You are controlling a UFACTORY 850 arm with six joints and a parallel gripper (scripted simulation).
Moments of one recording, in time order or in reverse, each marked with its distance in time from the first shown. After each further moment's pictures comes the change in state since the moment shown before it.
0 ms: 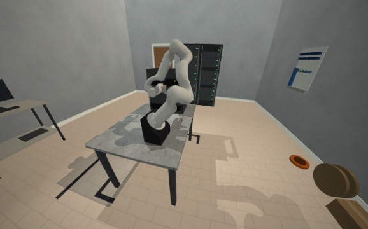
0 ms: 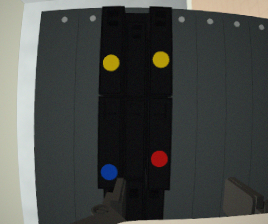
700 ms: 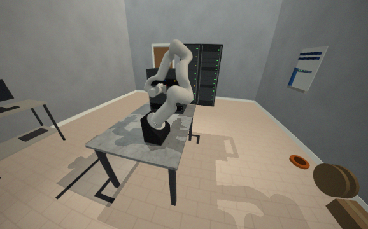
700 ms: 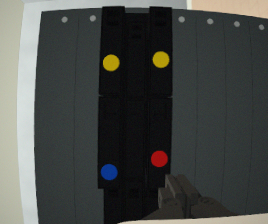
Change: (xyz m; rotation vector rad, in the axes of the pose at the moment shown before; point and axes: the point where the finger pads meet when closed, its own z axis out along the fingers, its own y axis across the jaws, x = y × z) arm 0.000 0.000 0.000 0.000 0.000 0.000
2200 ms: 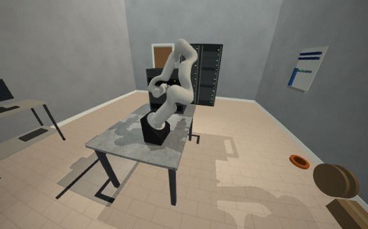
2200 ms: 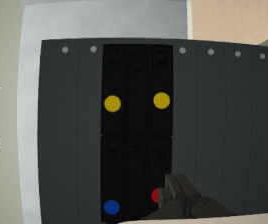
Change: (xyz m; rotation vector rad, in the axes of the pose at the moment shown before) arm 0.047 -0.002 -0.006 0.000 0.002 0.000
